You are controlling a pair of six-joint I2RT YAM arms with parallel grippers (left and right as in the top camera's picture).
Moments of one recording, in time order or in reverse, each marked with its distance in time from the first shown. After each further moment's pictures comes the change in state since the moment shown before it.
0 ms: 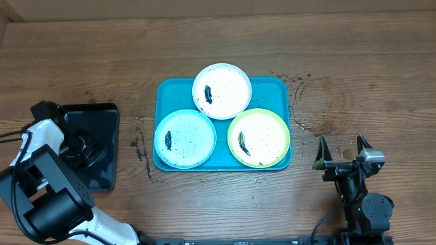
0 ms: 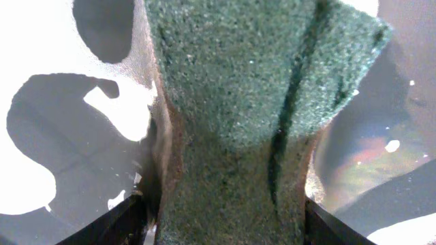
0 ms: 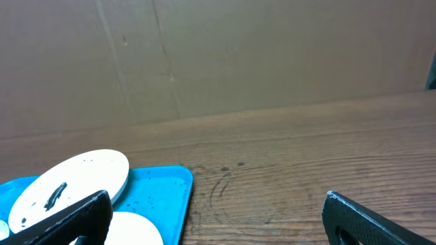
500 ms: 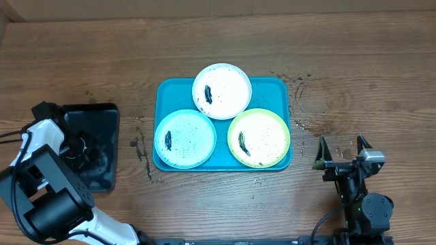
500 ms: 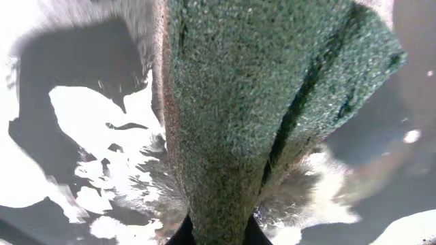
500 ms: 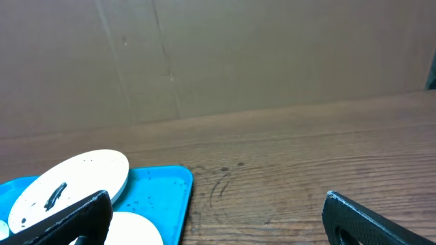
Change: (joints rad) left arm 0.000 0.000 0.000 -0.032 -0.008 0.008; right arm 0.000 0.000 0.000 -0.001 0.000 0.000
